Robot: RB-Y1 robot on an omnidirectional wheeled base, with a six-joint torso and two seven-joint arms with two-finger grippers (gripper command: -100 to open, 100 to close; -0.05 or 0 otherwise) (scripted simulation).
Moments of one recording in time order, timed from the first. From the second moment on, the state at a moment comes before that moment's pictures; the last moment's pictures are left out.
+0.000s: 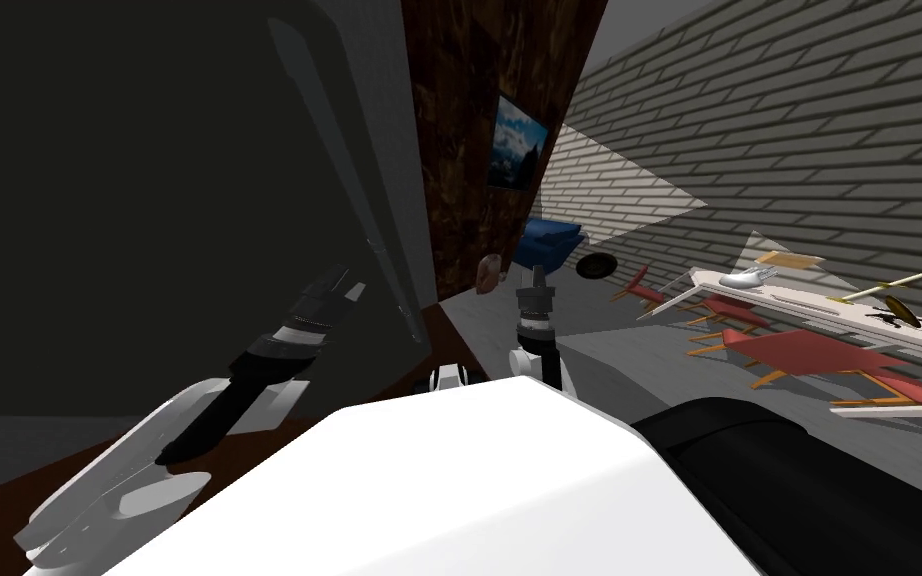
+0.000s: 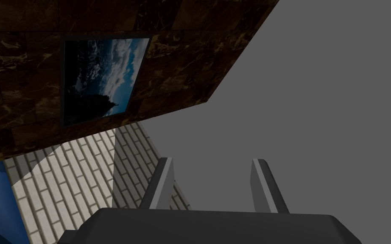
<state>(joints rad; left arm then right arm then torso) 0.47 0.68 0.14 -2.39 -0.06 -0.19 0.41 0.48 0.01 0.03 -2.34 0.05 -0.49 0.01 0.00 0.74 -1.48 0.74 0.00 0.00</state>
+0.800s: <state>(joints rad) 0.48 0.91 0.22 -2.40 -0.06 0.00 0.50 0.48 0.01 0.03 -2.34 0.05 -0.49 0.01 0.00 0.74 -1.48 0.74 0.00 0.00</state>
